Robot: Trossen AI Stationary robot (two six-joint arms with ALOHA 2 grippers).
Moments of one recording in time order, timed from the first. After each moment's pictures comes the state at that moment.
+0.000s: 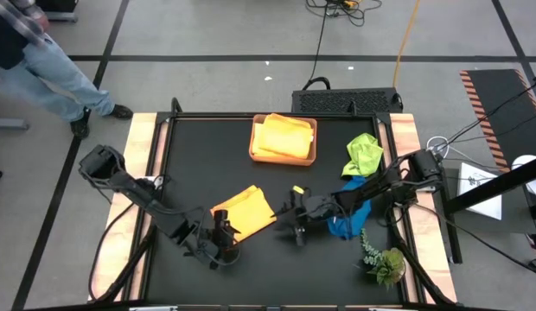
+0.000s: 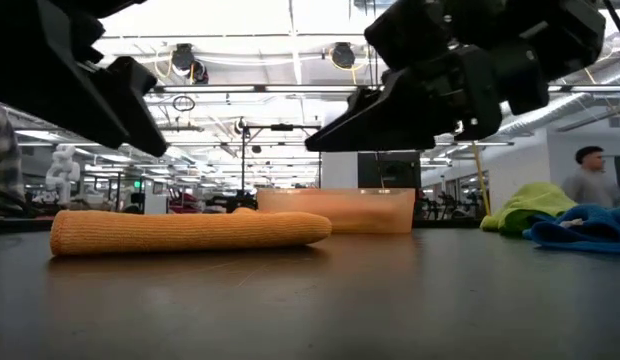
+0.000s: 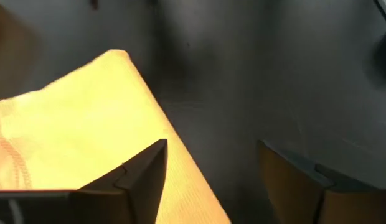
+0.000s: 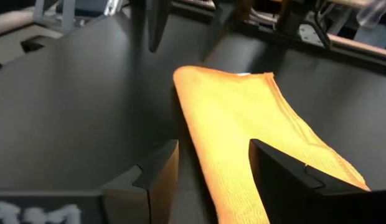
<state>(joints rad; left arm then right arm) -0.65 1.55 0.78 -0.09 -0.45 -0.42 0.25 1.78 0.69 0.71 0.05 -0.15</state>
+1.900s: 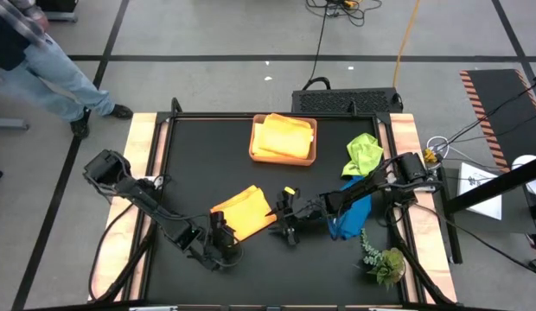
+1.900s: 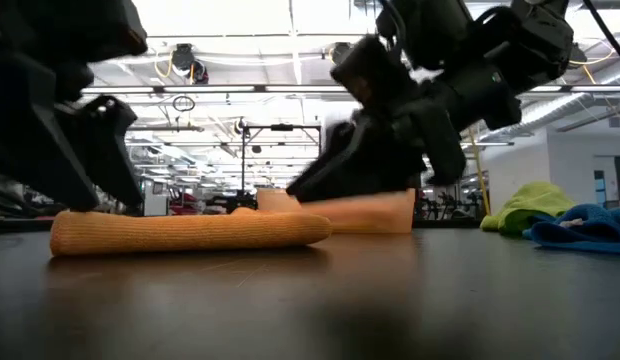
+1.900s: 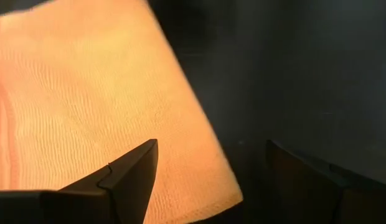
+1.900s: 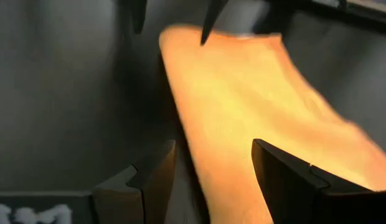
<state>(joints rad) -0.66 1.63 0.81 -0.21 -0.44 -0.61 0.22 1.90 0.80 0.61 0.05 -0.15</state>
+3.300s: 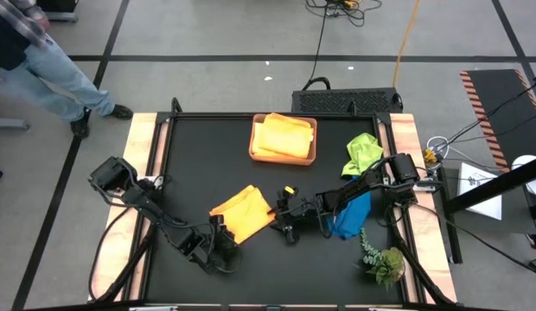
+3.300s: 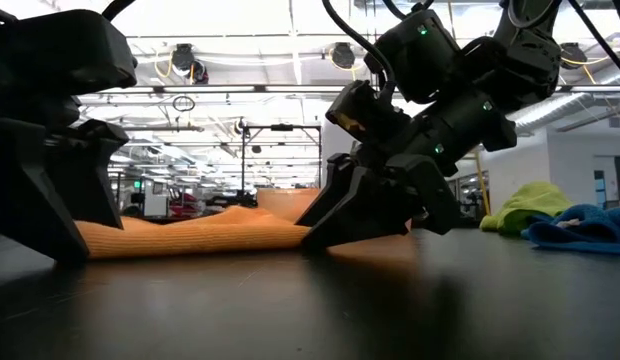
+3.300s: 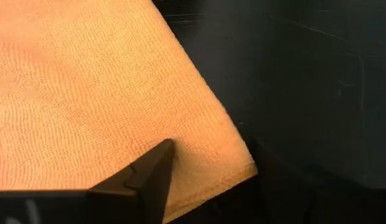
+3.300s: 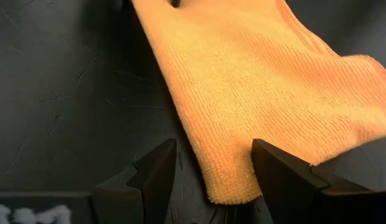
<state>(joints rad) -0.69 1.75 0.81 -0.28 -0.44 -0.66 0.18 1.98 0.80 0.53 0.08 -0.17</state>
